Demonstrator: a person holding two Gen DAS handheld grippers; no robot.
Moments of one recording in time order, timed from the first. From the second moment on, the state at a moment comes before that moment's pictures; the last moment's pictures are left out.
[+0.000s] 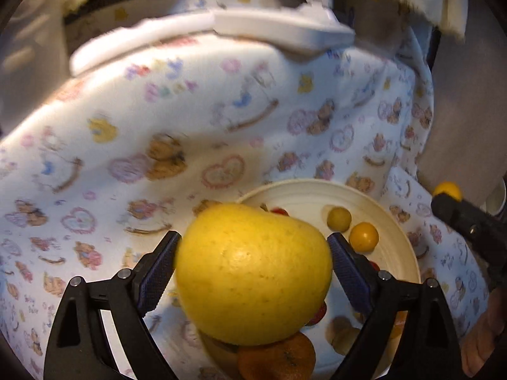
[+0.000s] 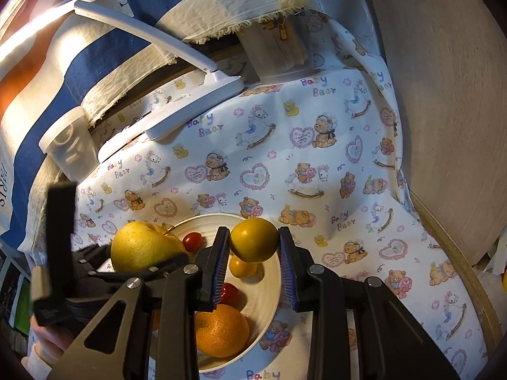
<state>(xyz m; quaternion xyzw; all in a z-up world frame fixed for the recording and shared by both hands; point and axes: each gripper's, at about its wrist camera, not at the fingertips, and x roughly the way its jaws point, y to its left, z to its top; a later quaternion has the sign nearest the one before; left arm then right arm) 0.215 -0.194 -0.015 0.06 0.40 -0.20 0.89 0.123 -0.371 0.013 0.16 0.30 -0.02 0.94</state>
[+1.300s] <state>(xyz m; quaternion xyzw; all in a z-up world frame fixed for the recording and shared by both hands) 0.074 -0.107 0.031 0.00 0.12 -0.18 0.98 0.137 -0.313 -0.021 0.07 0.38 0.04 0.92</state>
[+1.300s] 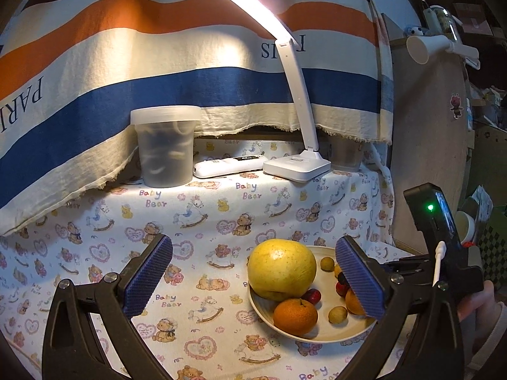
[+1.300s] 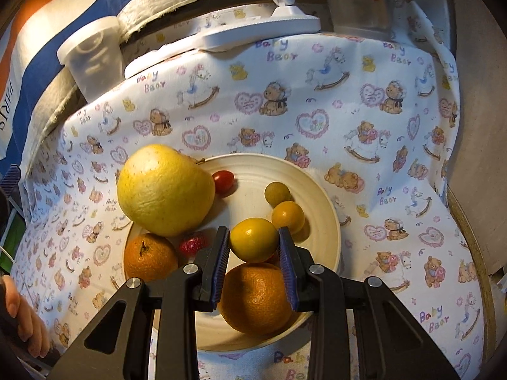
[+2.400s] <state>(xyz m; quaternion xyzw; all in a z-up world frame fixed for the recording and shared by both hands) 0.065 -0.088 0.014 -0.01 0.09 -0.14 0.99 0.057 -0.303 0.022 -0.01 0.15 0.01 0.99</state>
